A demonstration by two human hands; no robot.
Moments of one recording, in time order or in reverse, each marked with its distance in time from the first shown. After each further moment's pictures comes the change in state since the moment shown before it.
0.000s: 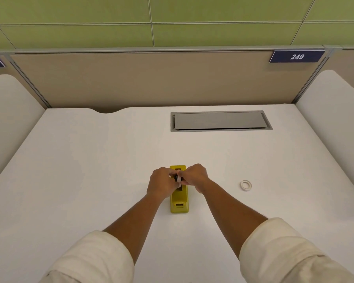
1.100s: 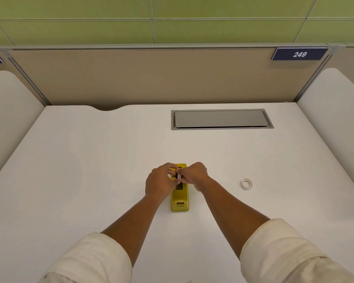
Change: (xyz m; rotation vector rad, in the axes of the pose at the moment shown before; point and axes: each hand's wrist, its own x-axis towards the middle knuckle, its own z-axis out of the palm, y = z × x) left_hand 0.001 -0.012 0.003 0.029 0.109 0.067; right_hand -0.006 -0.006 0.002 0.113 0.006 0.094
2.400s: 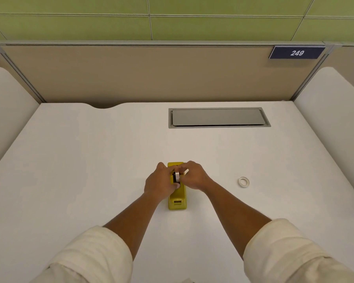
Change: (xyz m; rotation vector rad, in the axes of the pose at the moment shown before) left_hand 0.002 -0.003 0.006 0.280 -0.150 0.065; right_hand 0.005 0.021 -0.016 -0.456 -0.174 -0.477
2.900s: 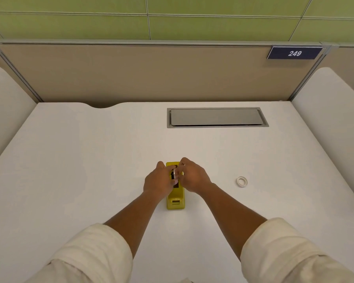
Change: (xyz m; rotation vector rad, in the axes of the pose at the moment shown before) left_hand 0.000 0.006 -0.001 0.072 0.018 -0.024; right_hand -0.001 0.007 0.005 -0.395 0.089 -0.204
